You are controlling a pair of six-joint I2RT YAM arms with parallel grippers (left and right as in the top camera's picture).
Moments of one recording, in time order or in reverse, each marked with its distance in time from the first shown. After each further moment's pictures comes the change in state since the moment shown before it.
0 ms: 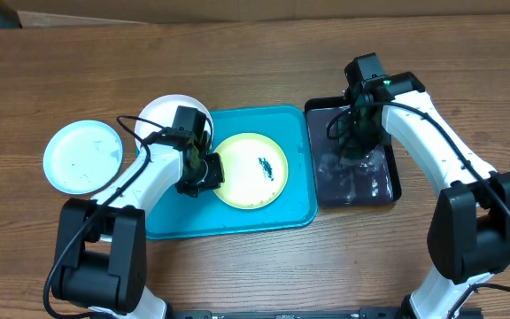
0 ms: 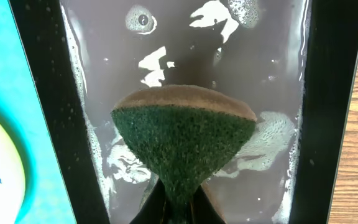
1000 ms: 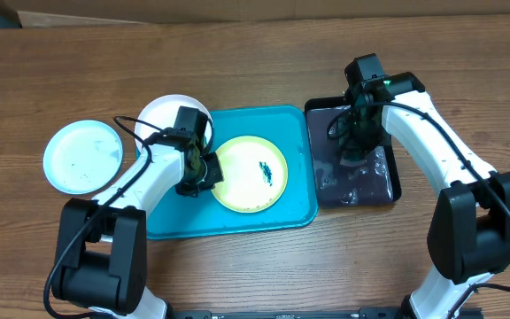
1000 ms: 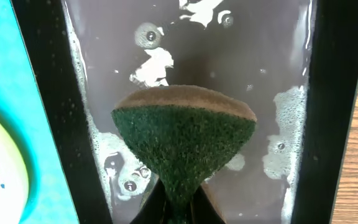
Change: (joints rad) left arm -0.013 0.000 -0.004 0.000 -0.071 -0.086; right arm 0.000 0.000 -0.003 -0.006 -0.011 0.000
